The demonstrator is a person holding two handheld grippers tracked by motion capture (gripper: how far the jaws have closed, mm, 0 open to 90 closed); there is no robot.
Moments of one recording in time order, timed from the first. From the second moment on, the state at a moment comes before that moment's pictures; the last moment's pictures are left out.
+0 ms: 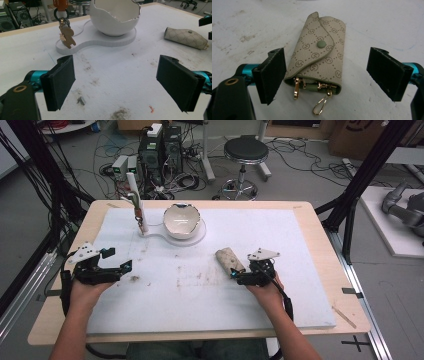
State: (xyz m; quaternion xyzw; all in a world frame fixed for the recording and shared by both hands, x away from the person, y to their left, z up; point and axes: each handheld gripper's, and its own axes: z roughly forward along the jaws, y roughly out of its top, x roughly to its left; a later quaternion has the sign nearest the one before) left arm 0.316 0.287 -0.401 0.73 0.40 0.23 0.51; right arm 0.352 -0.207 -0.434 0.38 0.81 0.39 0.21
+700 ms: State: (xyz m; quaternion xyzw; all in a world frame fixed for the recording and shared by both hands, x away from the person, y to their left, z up) left arm 0.319 0.283 -0.407 0.73 0.40 0.22 0.50; right arm 0.364 -0.187 -0.453 0.40 0.84 0.32 0.18
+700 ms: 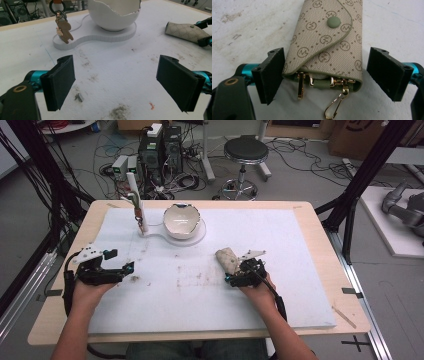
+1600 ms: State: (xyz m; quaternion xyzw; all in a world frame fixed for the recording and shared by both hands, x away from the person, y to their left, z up) left arm 0.320 0.284 -0.404 0.74 0.40 0.22 0.50; right arm 0.354 -0.192 -0.435 0.37 0.84 0.36 0.18
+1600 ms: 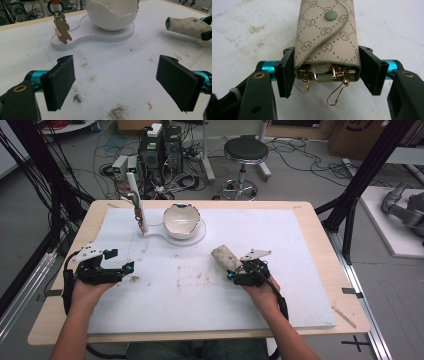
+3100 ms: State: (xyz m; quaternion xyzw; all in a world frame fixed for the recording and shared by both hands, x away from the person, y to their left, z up) left arm 0.319 0.292 -0.400 0.73 0.40 0.22 0.51; right arm 0.431 -0.094 -0.338 0.28 0.86 0.37 0.20
